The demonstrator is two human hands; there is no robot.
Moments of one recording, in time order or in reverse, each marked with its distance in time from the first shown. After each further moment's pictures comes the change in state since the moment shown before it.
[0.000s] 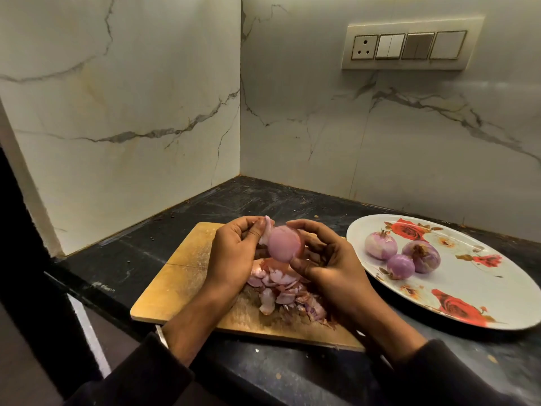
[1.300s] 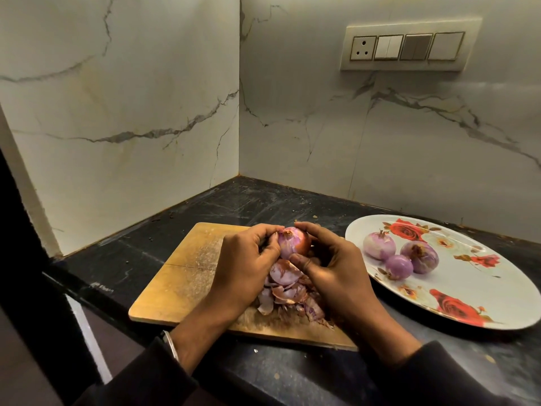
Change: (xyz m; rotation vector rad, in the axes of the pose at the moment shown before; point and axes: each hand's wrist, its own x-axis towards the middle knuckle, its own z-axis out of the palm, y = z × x) left_hand -0.008 -0.008 0.002 0.501 -0.038 0.427; right_hand -0.004 0.004 -0.003 -0.287 0.172 -0.094
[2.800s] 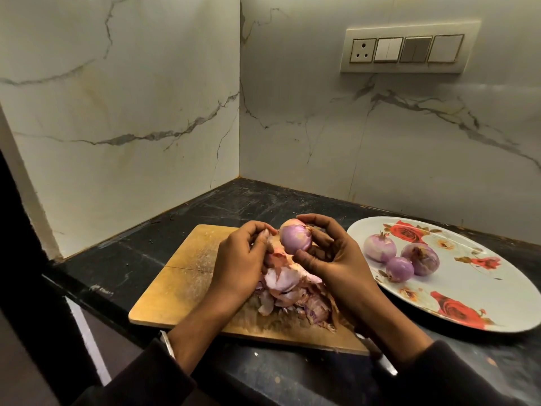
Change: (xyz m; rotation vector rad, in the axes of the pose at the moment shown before) left_hand 0.005 -0.004 -0.001 -0.134 -0.024 -0.268; right_hand 0.009 0.004 -0.004 0.330 -0.109 0.079
